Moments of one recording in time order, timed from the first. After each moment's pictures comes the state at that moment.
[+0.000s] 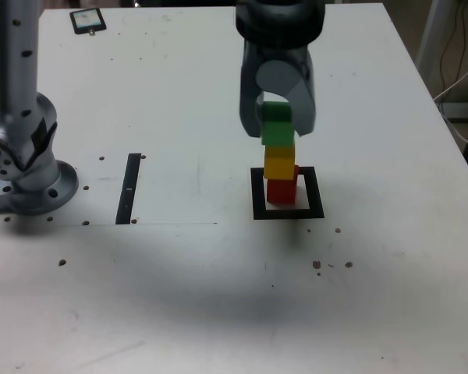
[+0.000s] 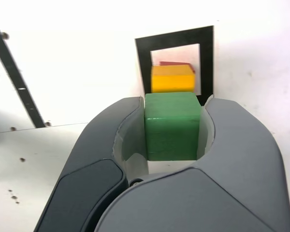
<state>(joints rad) -0.16 1.91 -1.71 1.40 0.11 -0.06</state>
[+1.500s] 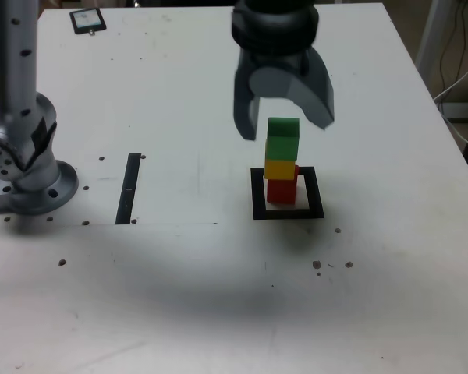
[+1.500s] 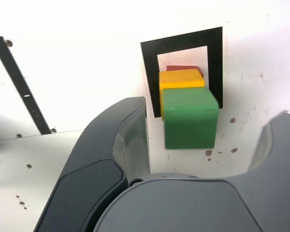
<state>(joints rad) -0.15 1.86 -1.64 1.38 0.11 -0.02</state>
